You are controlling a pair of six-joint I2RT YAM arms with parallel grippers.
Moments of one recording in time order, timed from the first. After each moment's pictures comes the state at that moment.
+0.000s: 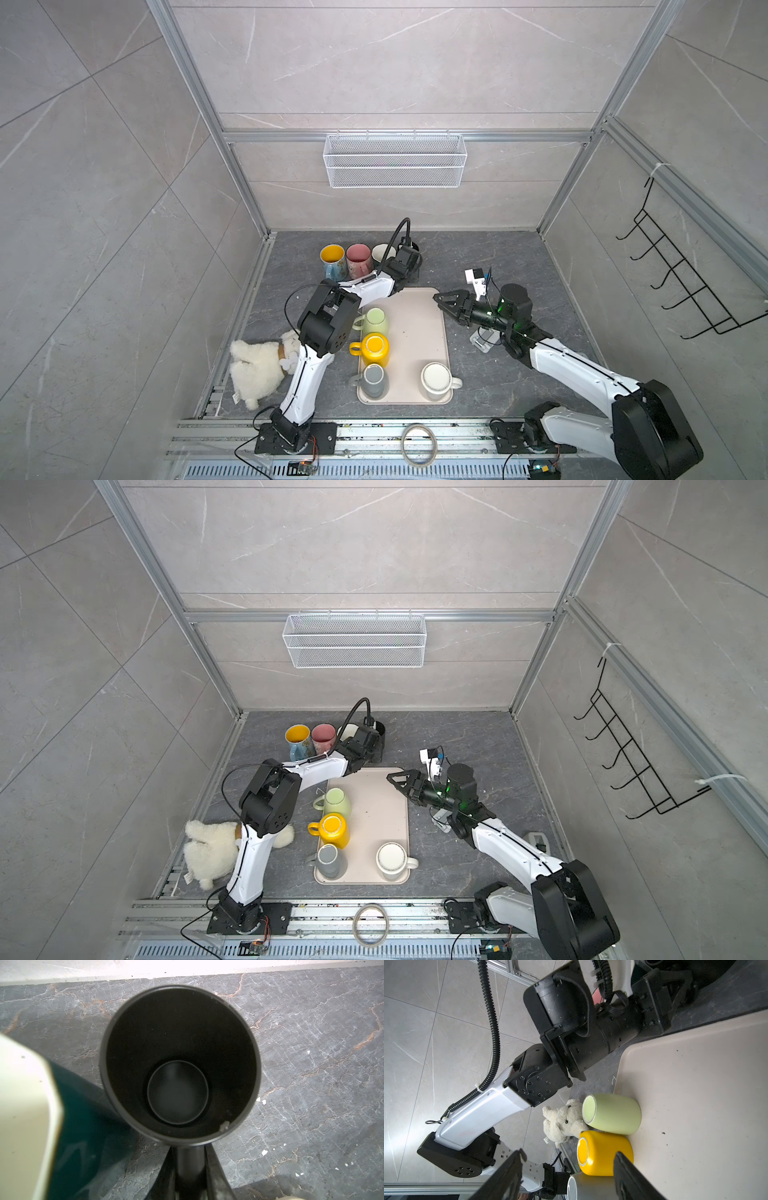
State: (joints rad) left arm -0.66 2.22 1.62 -0.12 -0.25 -0.35; right arm 0.38 1.19 0.55 0.44 -0.72 1.06
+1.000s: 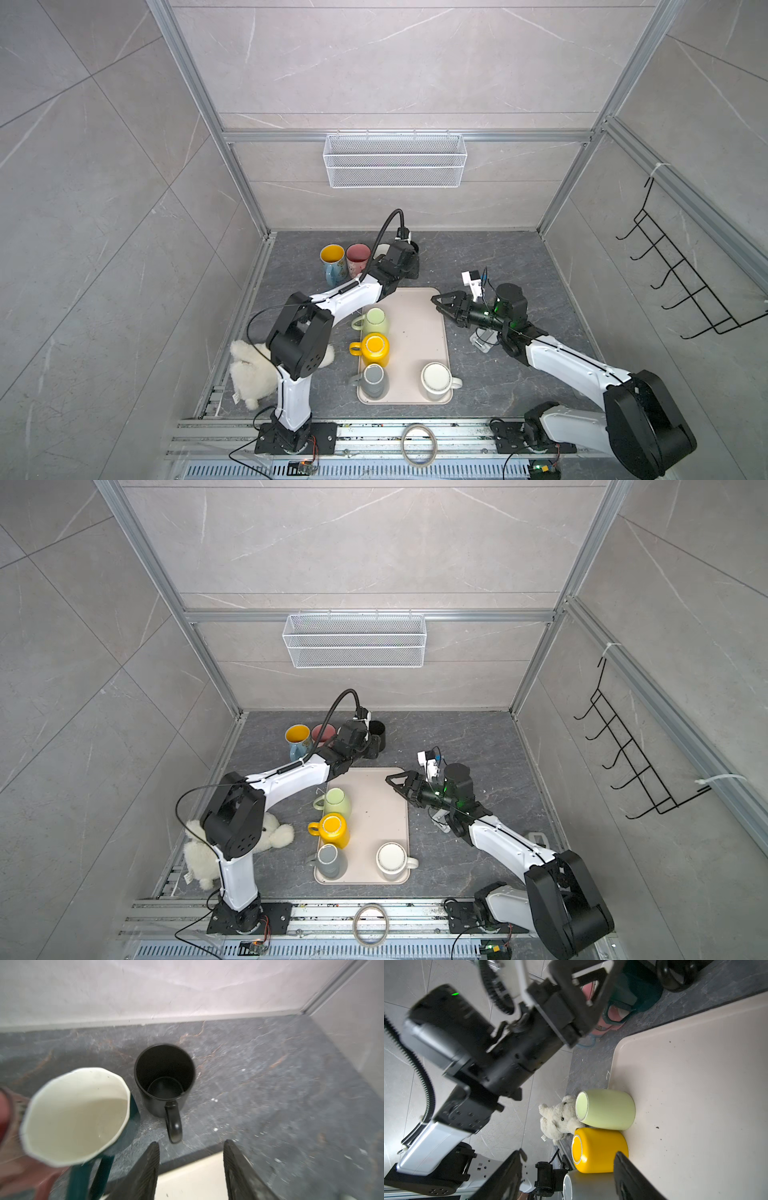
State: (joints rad) left arm -0.69 1.85 1.40 -0.06 -0.19 -0.31; right arm 0.38 1.25 0.55 0.45 -0.73 1.06
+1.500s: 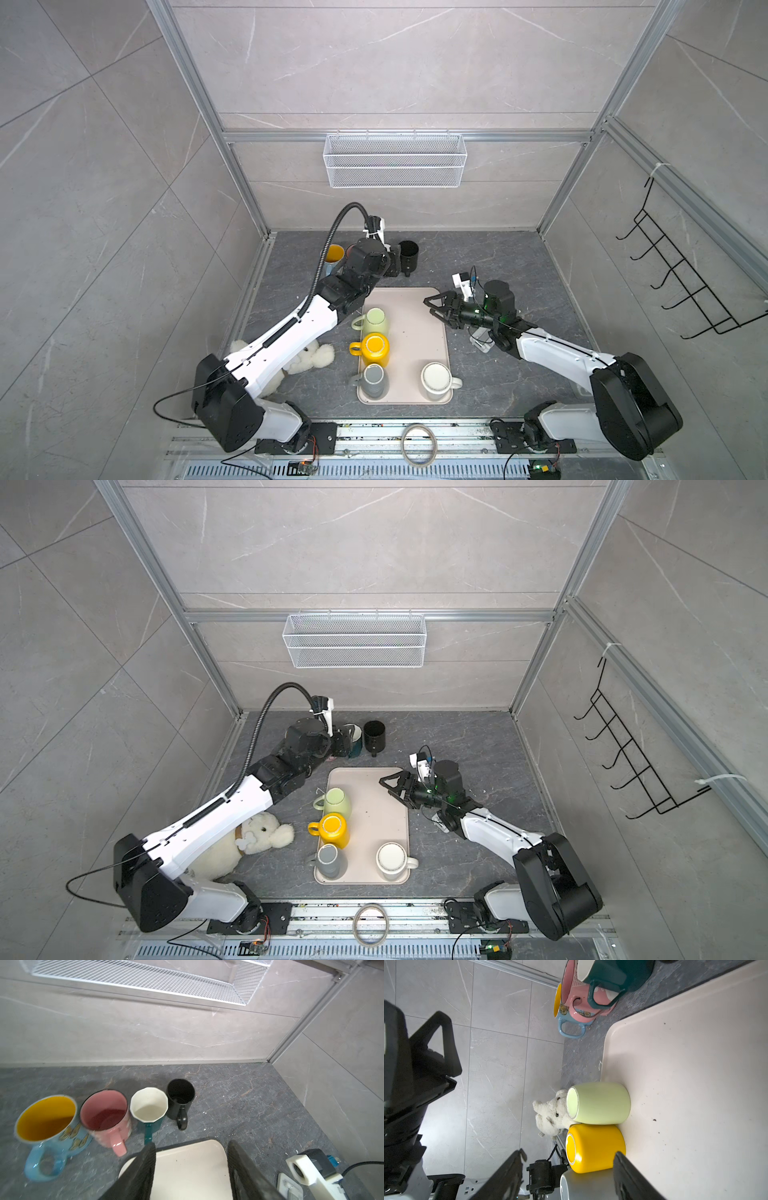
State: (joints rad) left arm -0.71 1.35 1.27 -0.29 -0.31 -0.44; right arm 0.44 1.36 0.62 0.39 -0.71 1.08
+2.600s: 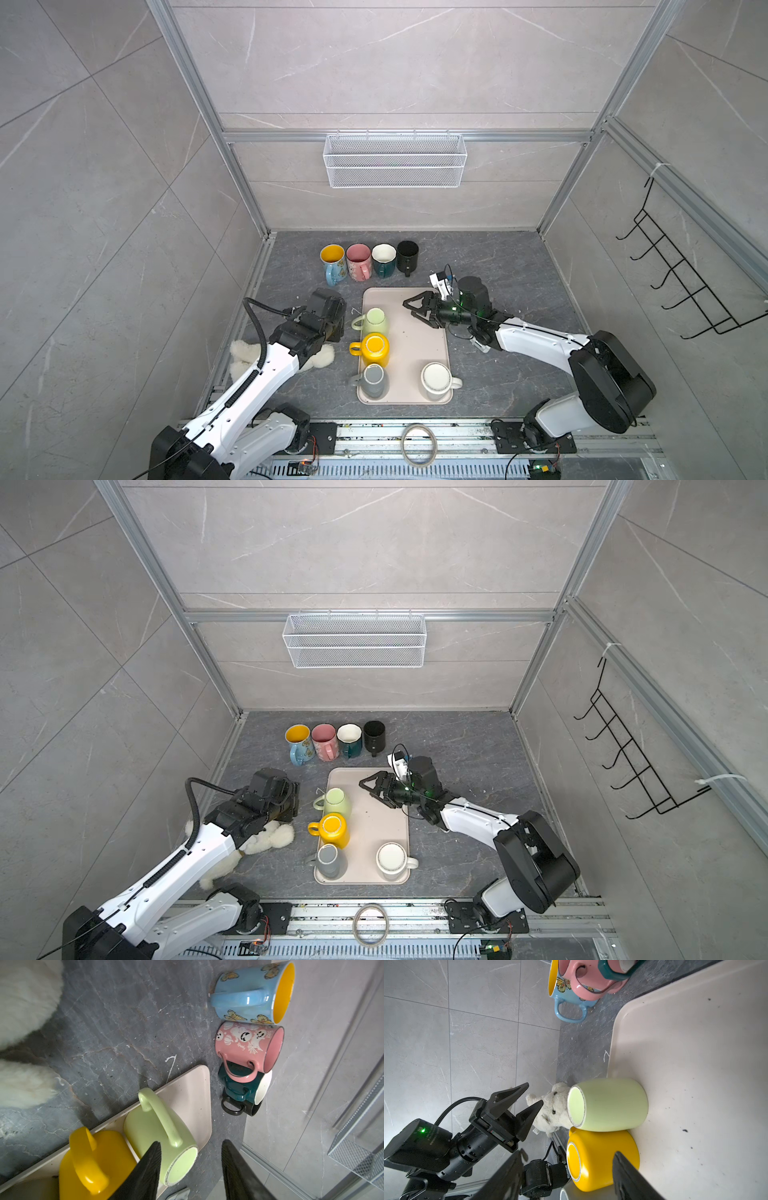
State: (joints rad) left arm -0.48 1.02 0.77 -0.57 -0.18 -1.82; right arm 0.58 1.51 0.75 0.36 -0.63 1.08
